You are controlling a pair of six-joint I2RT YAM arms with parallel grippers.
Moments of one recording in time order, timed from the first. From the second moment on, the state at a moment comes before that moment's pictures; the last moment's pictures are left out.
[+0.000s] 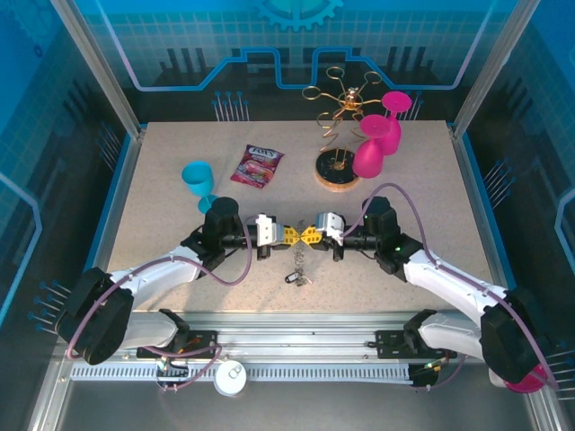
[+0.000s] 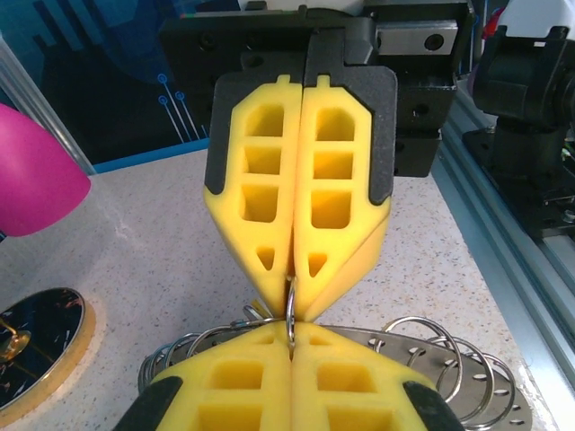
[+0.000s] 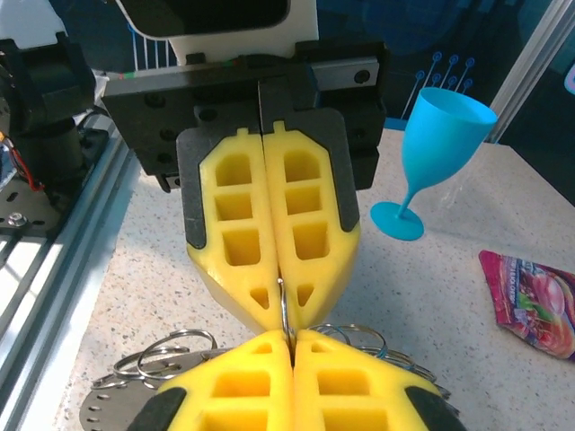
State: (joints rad) left arm -0.55 1.27 0.58 0.42 0.83 0.49; right arm 0.56 1.14 0.60 0.17 -0.76 -0.49
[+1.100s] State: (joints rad) left arm -0.59 1.22 0.62 0.24 0.71 0.61; right arm 0.59 1.15 0.70 -0.04 -0.69 -0.58
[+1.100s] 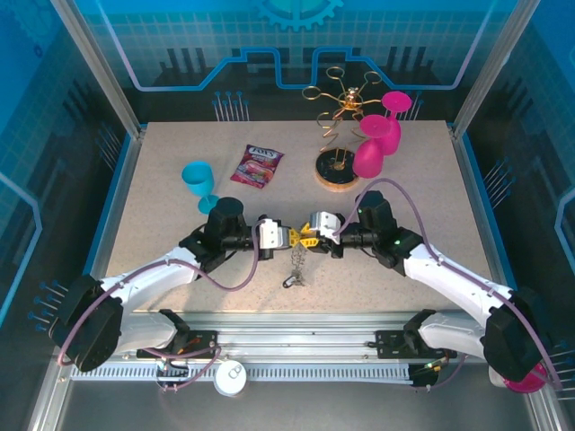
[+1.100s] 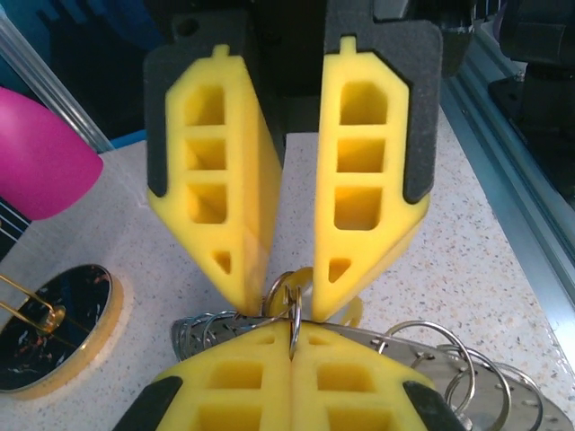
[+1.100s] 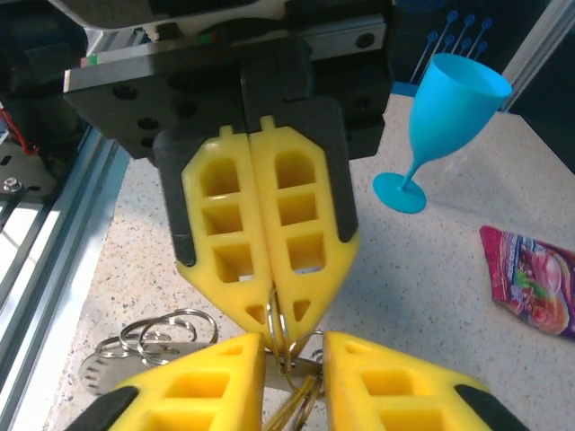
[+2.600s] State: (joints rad) left arm -0.59 1.22 0.60 0.30 0.76 0.62; right arm 0.56 1.11 0.73 -0.17 -0.65 -0.61
